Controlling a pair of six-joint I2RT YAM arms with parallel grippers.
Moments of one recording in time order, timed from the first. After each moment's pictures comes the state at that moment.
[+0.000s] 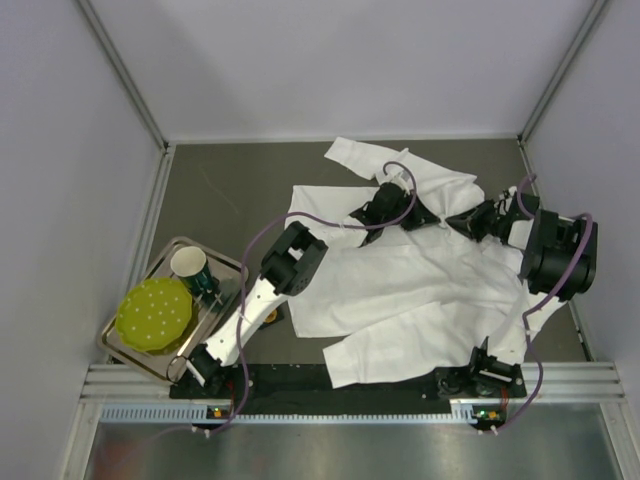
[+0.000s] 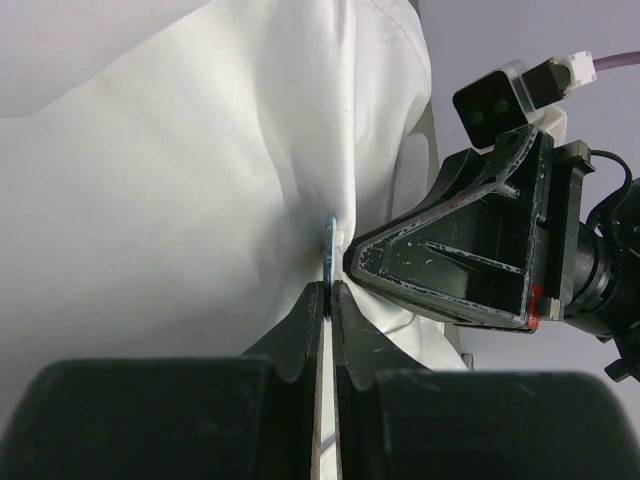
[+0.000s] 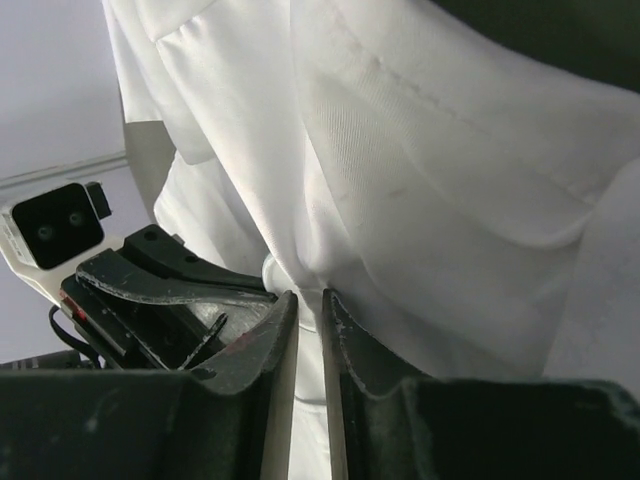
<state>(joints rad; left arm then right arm) -0.80 2.71 2.10 0.34 0.35 -1.09 -0.31 1.93 0.93 0.21 -0.76 0.80</state>
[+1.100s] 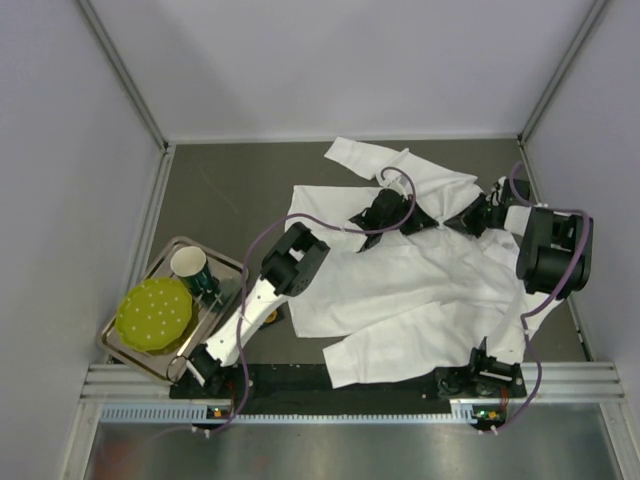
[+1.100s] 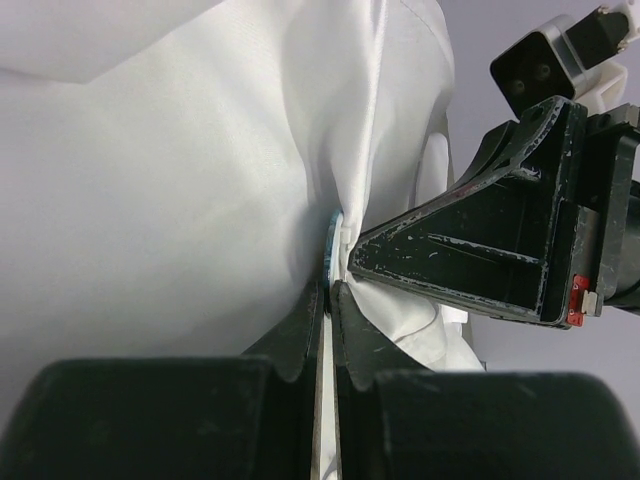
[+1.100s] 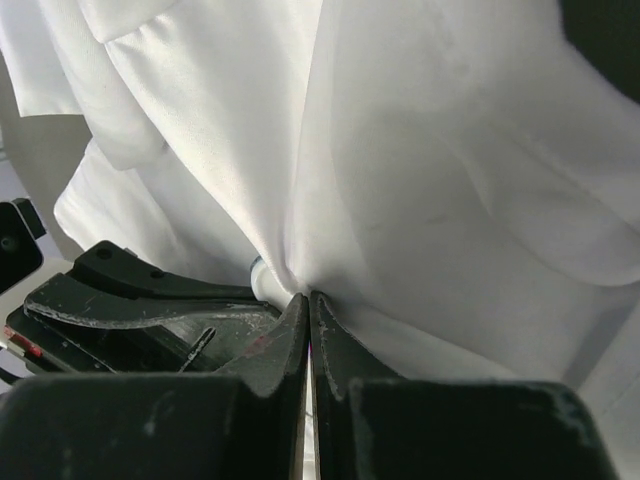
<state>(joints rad) -0.81 2.71 2.02 0.43 0.32 -1.08 -0.25 1.93 1.06 -0.07 -0.61 0.63</state>
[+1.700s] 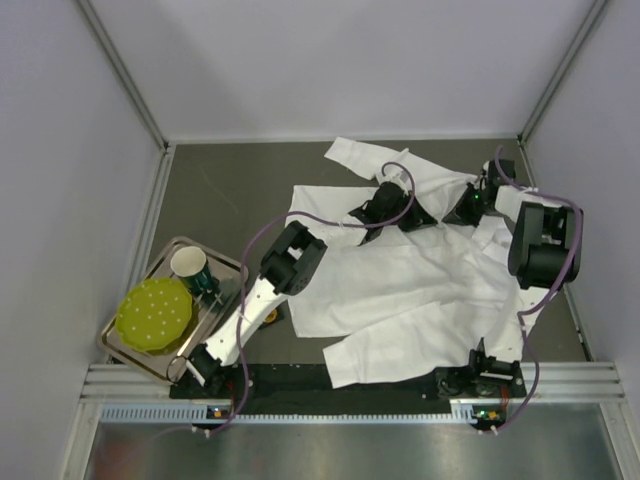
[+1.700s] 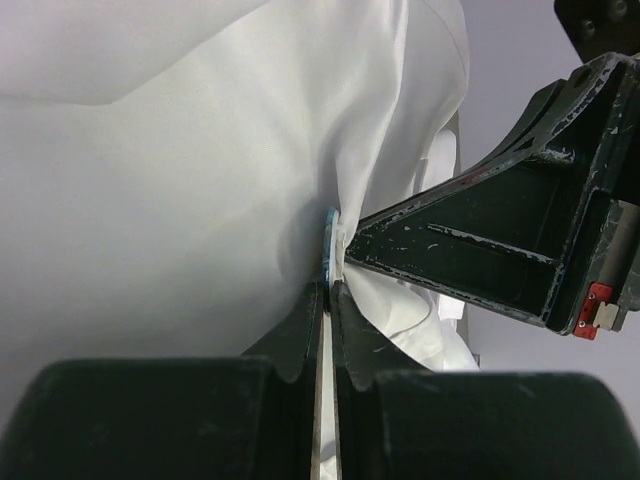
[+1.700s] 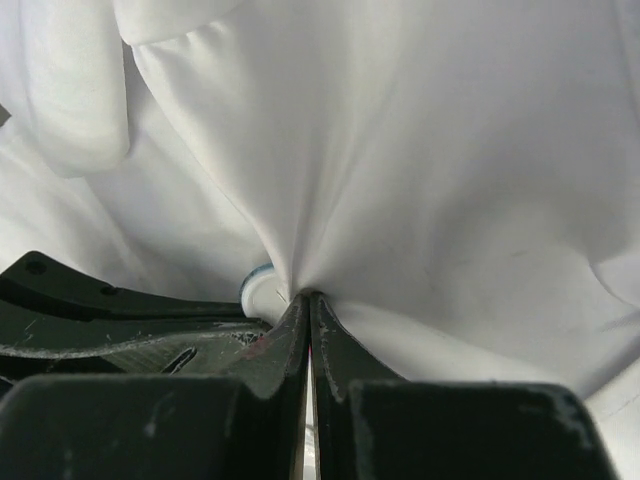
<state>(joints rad) -0.80 2.71 2.11 0.28 0.35 -1.08 -0.15 1.98 1.27 -0.36 -0.42 0.47</state>
